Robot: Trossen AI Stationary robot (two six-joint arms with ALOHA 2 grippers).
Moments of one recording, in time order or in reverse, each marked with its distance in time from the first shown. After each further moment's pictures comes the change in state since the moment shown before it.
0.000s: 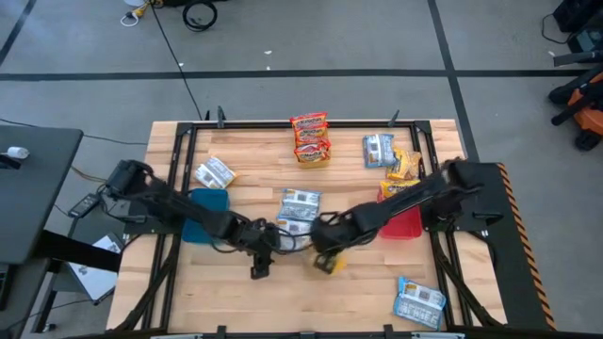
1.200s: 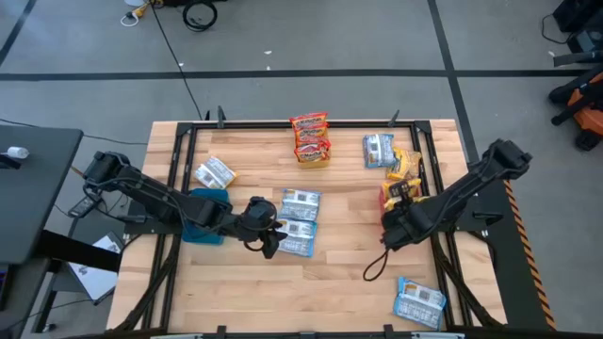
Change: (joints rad) left arm 0.010 -0.210 0.002 0.120 -0.328 -0.366; right arm 0.197 -0.422 -0.463 -0.655 0.338 -0.514
